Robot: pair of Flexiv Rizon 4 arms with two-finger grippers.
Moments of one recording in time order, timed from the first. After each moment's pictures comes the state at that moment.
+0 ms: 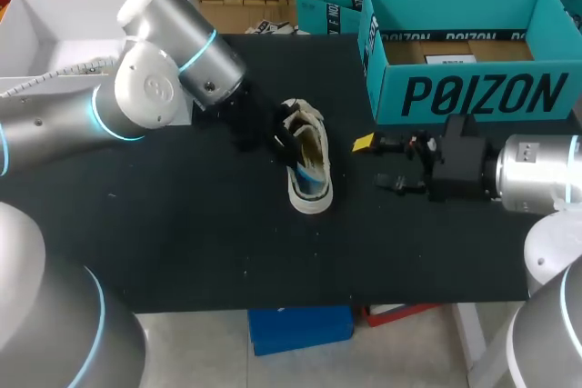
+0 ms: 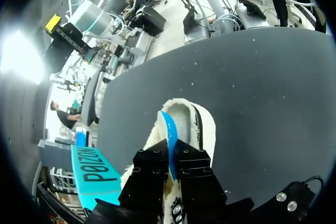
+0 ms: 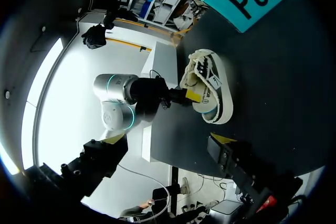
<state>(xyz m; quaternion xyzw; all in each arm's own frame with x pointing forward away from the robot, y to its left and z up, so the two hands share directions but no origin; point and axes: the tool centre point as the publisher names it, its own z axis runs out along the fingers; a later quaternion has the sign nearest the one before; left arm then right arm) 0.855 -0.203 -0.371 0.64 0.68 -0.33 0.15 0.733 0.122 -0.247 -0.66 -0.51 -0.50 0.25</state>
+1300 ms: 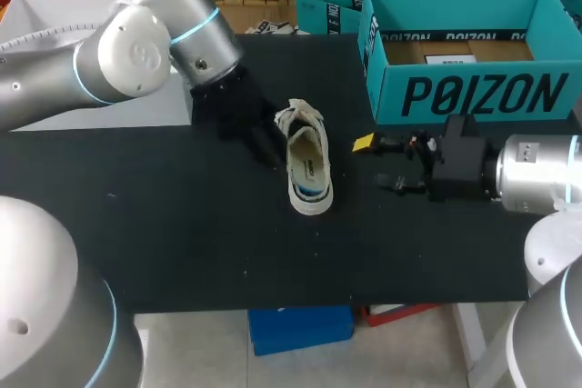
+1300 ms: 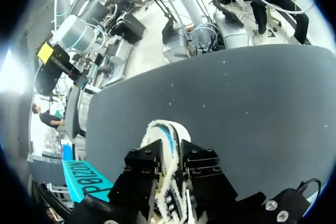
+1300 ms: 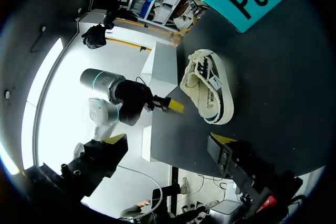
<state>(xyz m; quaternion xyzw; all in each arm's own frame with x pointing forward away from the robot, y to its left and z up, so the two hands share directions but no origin) 0.829 -0.166 -0.343 0.69 0.66 -0.28 0.08 0.733 0.122 -0.247 -0.66 -0.51 -0.50 0.25</state>
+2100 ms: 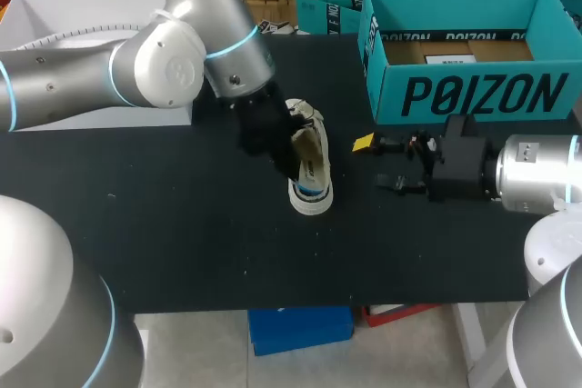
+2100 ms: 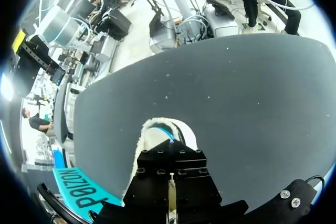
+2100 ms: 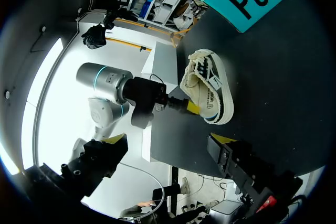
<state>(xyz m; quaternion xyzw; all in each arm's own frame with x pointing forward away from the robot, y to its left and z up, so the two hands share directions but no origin) 0.827 -0.196 -0.374 0.72 0.65 -0.23 0.06 0.733 0.122 -0.247 -0.66 -0.51 -0.50 0.25</state>
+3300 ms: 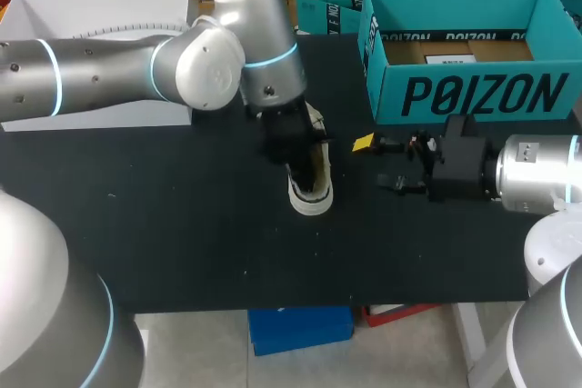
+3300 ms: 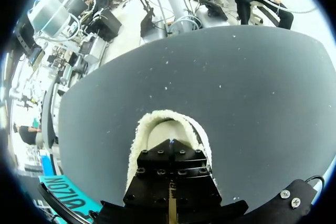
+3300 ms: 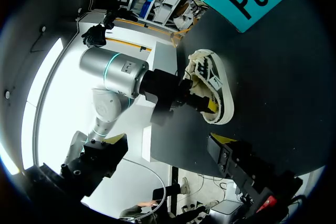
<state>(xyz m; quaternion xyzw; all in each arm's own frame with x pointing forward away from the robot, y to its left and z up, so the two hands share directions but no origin) 0.833 -0.216 -0.412 0.74 0.65 -0.19 0.01 0.733 0.122 -0.247 -0.66 -0.51 -0.50 0.25</state>
